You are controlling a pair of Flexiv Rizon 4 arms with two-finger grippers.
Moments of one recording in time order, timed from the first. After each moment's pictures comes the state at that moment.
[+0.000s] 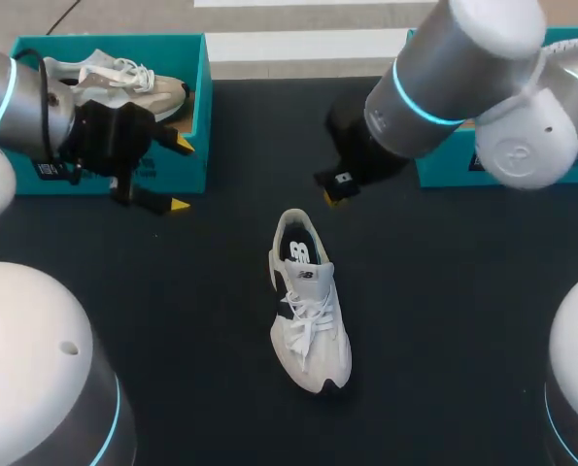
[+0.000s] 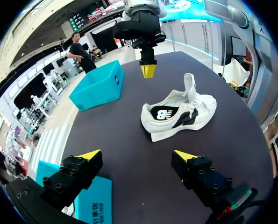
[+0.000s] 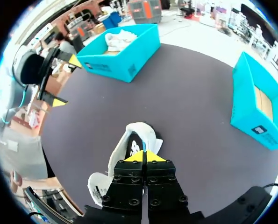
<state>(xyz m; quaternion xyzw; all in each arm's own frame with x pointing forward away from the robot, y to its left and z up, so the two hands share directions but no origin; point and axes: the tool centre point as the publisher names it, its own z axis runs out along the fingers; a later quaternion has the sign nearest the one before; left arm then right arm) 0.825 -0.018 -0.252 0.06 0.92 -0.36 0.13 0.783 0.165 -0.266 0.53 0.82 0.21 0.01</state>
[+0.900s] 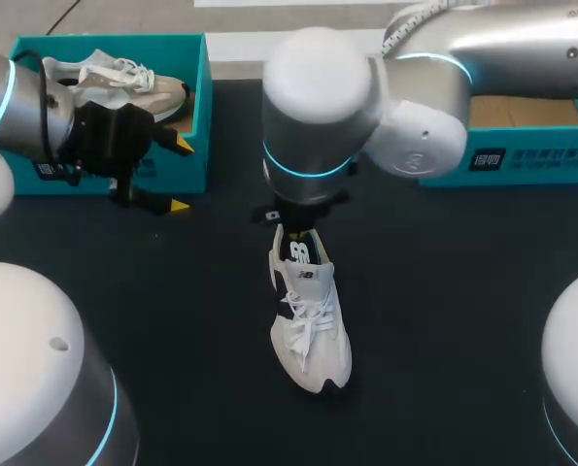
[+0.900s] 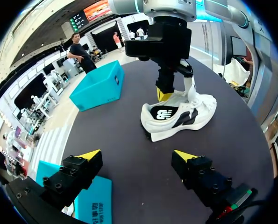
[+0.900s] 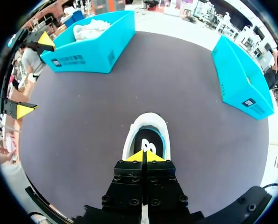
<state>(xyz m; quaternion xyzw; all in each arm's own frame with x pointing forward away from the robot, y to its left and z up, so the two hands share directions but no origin) 0.824 -0.017 -0.252 0.06 0.92 -0.36 0.13 0.763 0.218 -0.306 0.62 0.77 0.11 0.10</state>
